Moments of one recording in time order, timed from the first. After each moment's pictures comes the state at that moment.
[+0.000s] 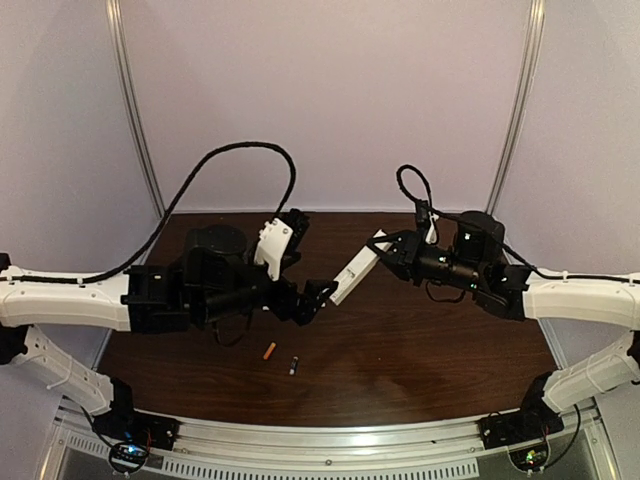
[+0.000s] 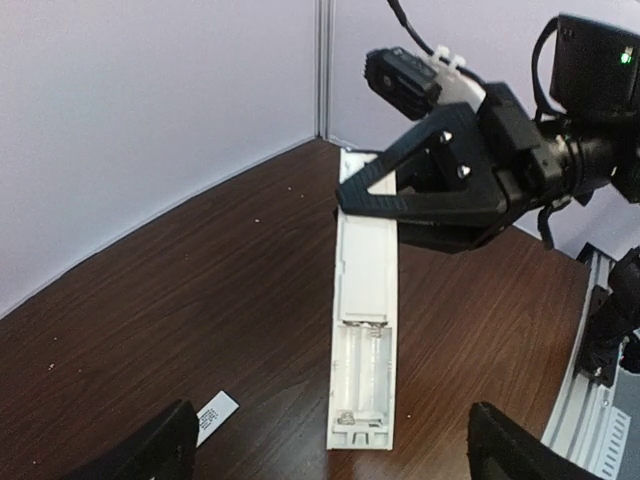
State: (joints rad) left arm -1.21 1.33 0.98 0.03 -0.32 -0.14; right arm 0.77 1.26 0.75 0.40 -0.22 1.08
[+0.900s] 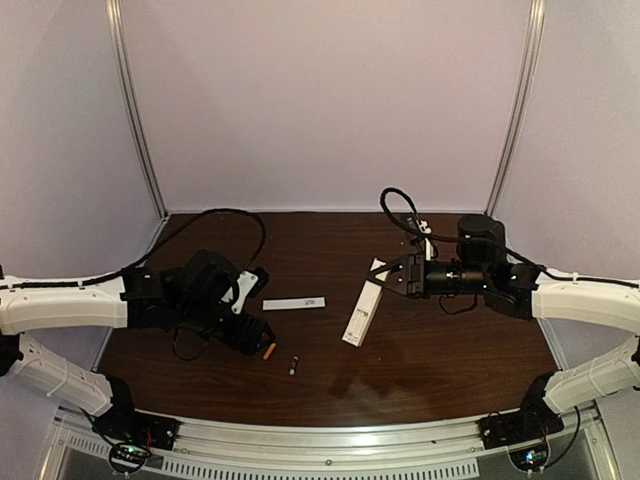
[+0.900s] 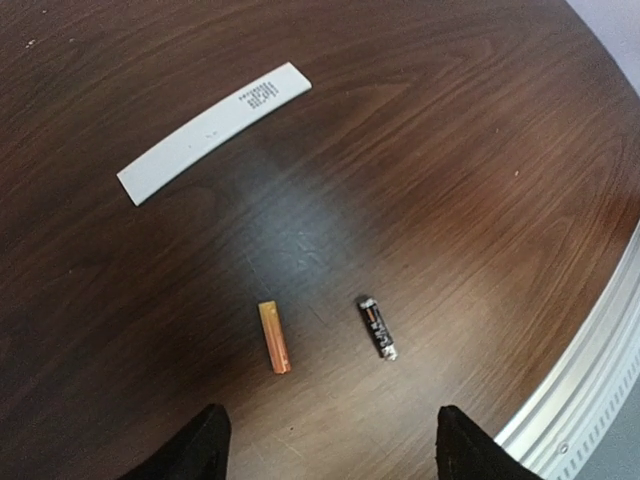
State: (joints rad) left arm -0.98 1.22 0.80 -0.46 -0.04 -0.41; right arm 0.73 1.20 0.74 0.18 -0.51 0.77
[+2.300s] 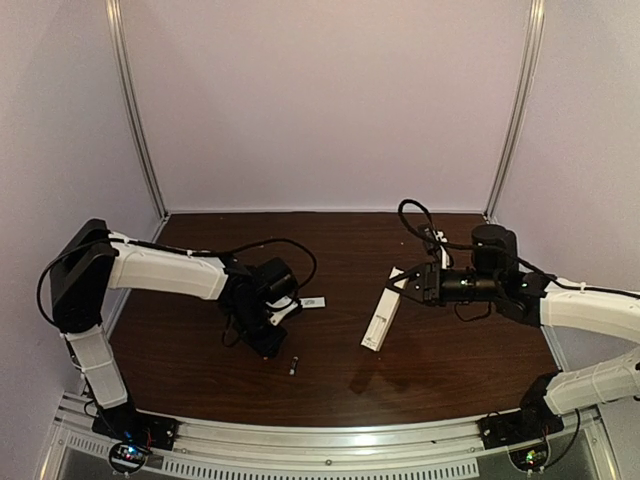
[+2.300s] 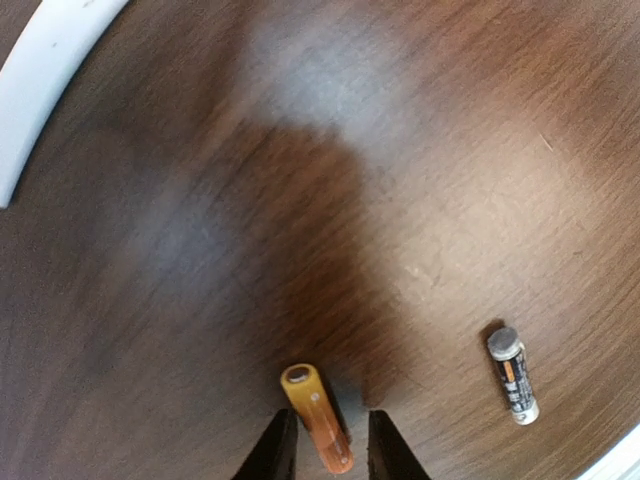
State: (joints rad) left arm -0.91 1.81 1.13 -0.71 0.03 -0.20; right arm 0.63 1.13 0.63 0.15 -0.56 0.75
